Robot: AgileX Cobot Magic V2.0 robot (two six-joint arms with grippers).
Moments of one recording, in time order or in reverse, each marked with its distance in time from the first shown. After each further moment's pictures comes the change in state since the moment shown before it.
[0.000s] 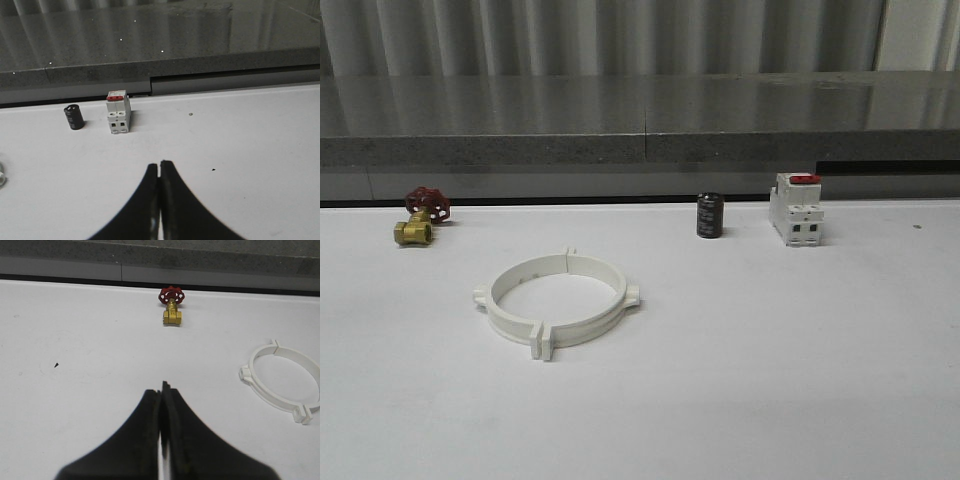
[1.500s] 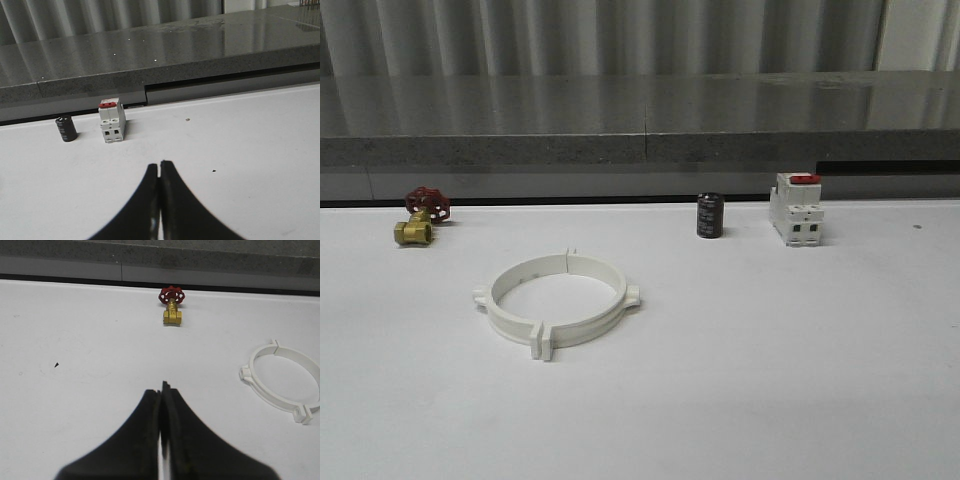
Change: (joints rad) left arm 0.000 0.000 0.000 0.000 0.001 0.000; right arm -0.001 -0.079 0.203 -0.040 -0.214 0.082
